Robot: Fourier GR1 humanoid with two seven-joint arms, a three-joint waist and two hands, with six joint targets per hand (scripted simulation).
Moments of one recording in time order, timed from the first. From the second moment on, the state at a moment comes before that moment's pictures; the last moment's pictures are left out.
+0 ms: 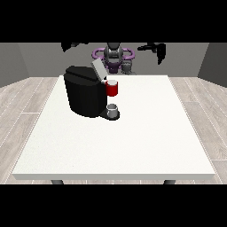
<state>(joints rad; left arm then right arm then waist) -0.55 0.07 0.36 -0.77 -0.22 -0.29 -0.21 -0.12 -0.17 -0.10 -1.44 -0.09 -0.03 0.01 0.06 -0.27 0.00</state>
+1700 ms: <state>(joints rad) -0.27 0.06 0.21 -1.34 0.00 -0.25 -0.06 -0.49 -0.16 -0.08 -1.21 -0.04 0.05 0.00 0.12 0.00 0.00</state>
